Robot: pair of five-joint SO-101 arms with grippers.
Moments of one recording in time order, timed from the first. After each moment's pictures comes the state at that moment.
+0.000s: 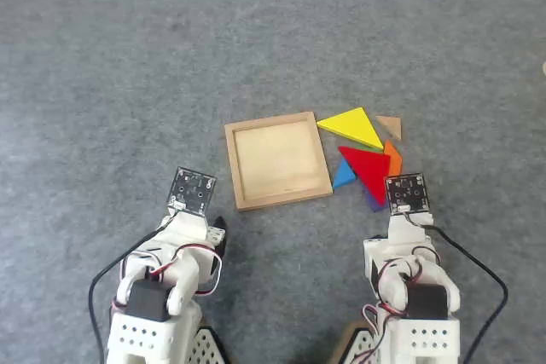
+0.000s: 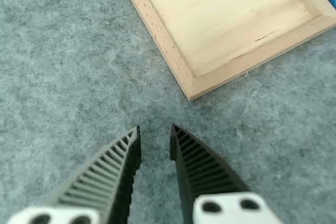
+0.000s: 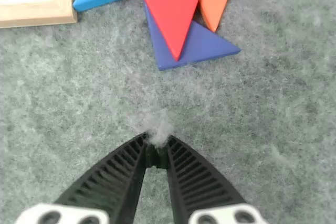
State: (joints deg) left arm 5.2 -103.1 96.7 72.0 0.7; right arm -3.1 -102.9 95.6 74.8 5.4
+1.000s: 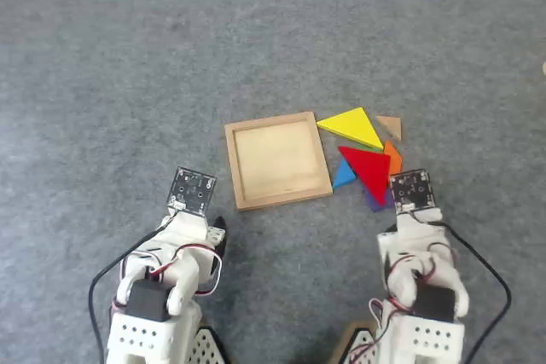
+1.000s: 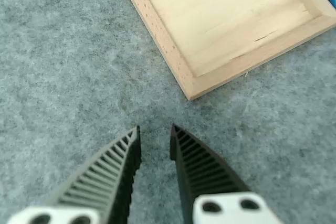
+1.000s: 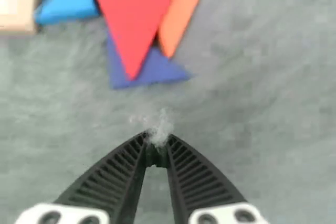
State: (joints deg) left arm 5.2 -103.1 96.7 72.0 0.7; right arm 7.8 -102.9 93.1 67.8 27.0
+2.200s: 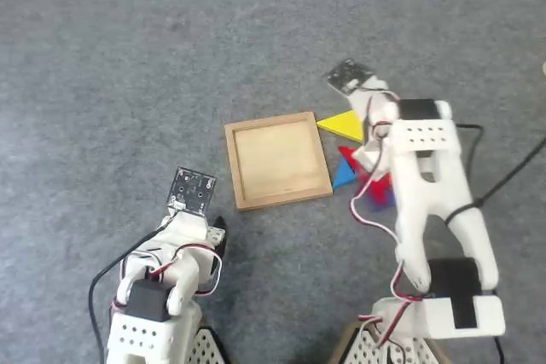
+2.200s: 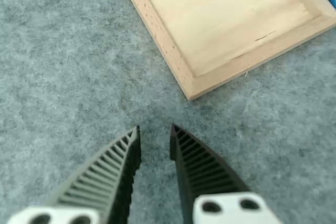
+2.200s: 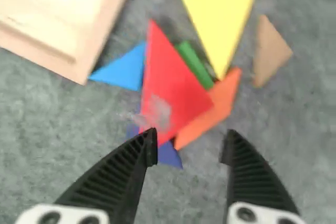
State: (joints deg) left arm 5.2 -103.1 96.7 72.0 0.7; right arm -8.3 -3.7 18.6 71.0 37.8
